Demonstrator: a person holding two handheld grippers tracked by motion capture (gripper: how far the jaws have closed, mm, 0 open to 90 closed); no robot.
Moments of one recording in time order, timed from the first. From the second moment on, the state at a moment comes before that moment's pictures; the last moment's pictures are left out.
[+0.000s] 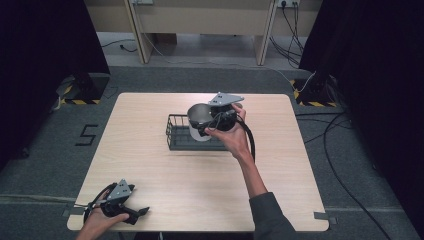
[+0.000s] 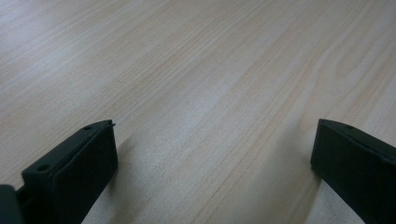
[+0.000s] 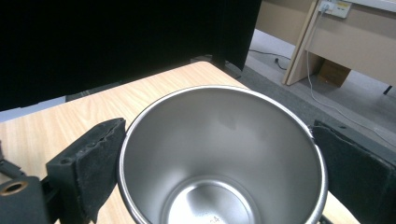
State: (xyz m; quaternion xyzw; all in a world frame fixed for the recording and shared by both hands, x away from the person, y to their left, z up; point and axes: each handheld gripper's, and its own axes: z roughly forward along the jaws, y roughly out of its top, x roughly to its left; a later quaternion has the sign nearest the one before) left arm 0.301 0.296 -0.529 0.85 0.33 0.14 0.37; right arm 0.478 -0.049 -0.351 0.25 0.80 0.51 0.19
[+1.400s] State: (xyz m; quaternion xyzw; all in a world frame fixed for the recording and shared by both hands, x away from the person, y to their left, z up) left arm 0.301 0.296 -0.529 0.85 0.33 0.14 0.37; right arm 0.529 -0.035 -0.382 0.28 0.81 0.49 0.18
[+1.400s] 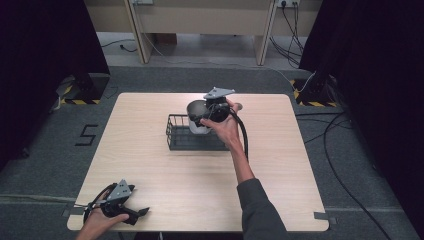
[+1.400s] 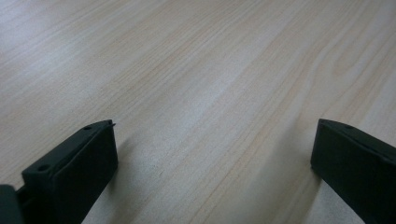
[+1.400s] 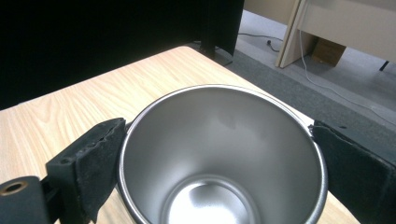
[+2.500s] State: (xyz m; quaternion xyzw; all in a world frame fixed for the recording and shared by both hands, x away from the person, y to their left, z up) left arm 0.300 0.296 -0.529 0.85 0.33 0.14 0.38; right arm 0.526 -0.034 -0.396 0.27 0.80 0.50 0.19
